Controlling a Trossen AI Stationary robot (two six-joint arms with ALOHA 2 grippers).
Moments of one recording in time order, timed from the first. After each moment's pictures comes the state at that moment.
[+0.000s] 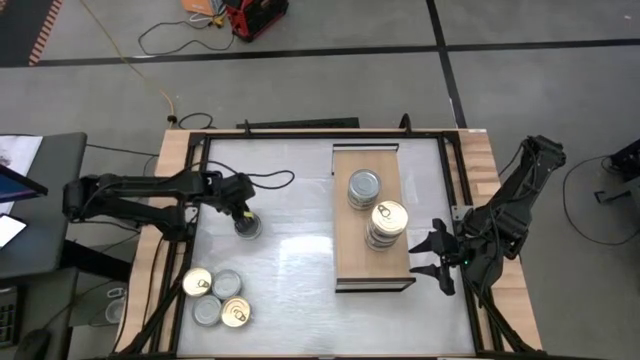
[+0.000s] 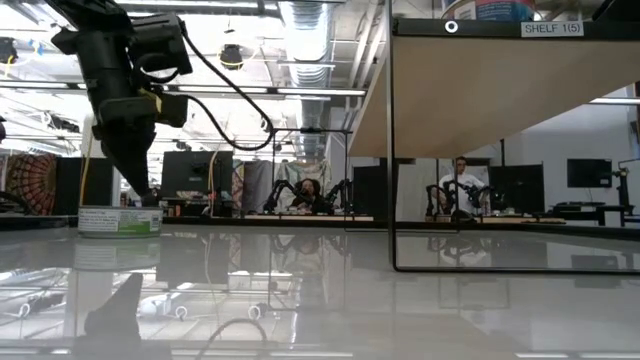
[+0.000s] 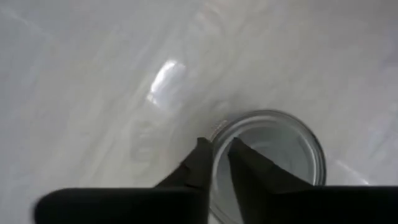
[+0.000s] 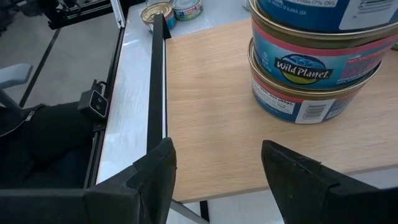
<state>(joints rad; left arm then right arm) 0.25 1.07 0.64 -0.71 -0.08 -0.33 0.93 0.91 0.77 -0.65 0.68 0.86</state>
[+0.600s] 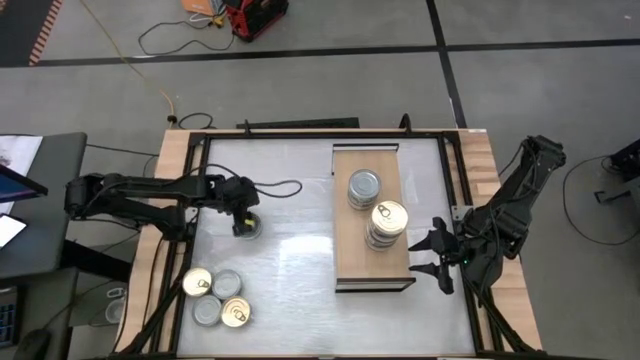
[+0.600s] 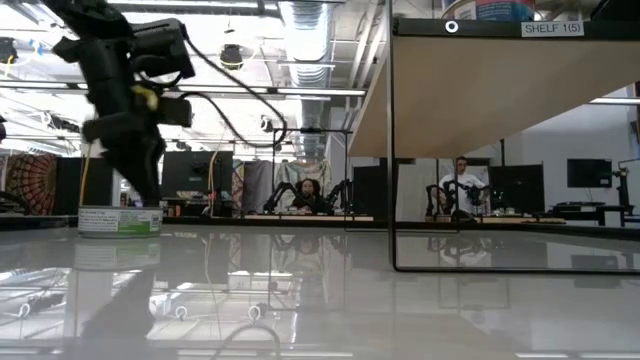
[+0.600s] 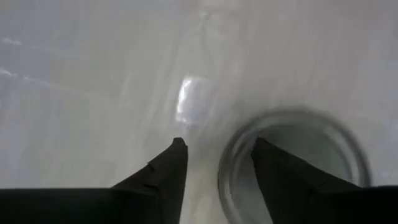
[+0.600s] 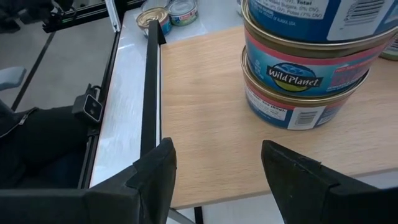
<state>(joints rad) 0.22 1.10 0.60 -0.61 -0.13 -0.02 0.93 0.91 0.77 -0.65 0.71 0.85</state>
